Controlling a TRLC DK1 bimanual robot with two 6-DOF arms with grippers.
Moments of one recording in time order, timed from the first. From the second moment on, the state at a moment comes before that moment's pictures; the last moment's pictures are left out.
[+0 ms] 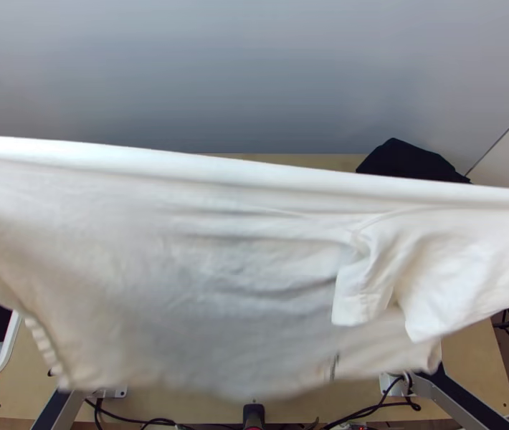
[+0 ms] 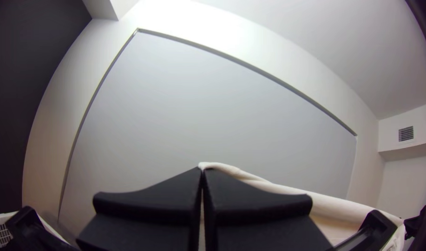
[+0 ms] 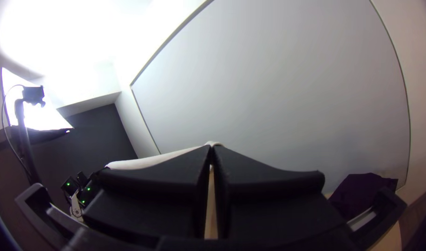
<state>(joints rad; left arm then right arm) 0.23 0.83 1.87 -0.60 0.09 -0.45 0.30 0.95 2.25 -1.06 -0.20 0.54</state>
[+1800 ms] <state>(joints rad) 0.13 1.92 1.25 0.02 0.23 -0.31 0.17 1.89 1.41 -0.44 -0.22 0.70</state>
